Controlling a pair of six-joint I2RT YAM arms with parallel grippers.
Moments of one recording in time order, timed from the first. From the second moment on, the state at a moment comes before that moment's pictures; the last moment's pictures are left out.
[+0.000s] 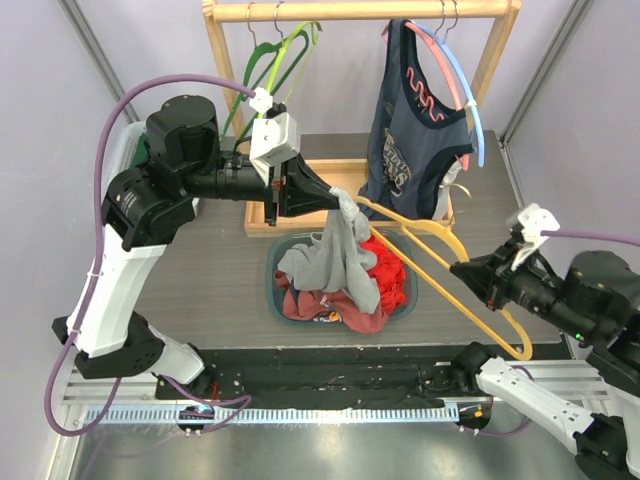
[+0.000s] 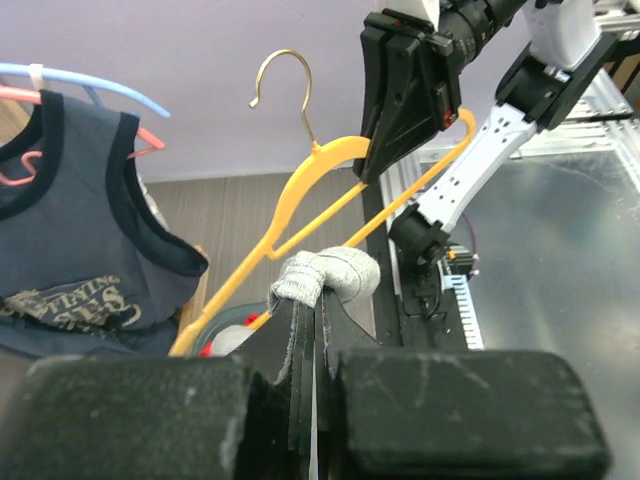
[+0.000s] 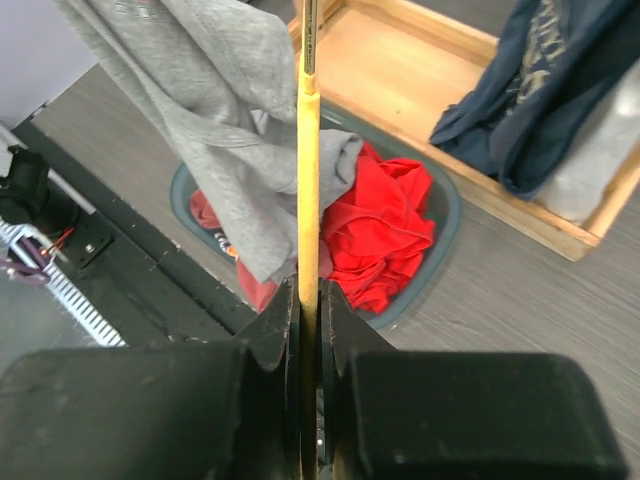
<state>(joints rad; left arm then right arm) -0.79 1.47 2.26 -0.93 0.79 0.18 0.64 0.63 1.48 -1.13 -0.04 0.10</state>
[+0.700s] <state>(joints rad) -0.79 1.50 1.68 -0.86 0.43 0.31 0.64 0.56 1.58 -1.14 0.25 0.13</state>
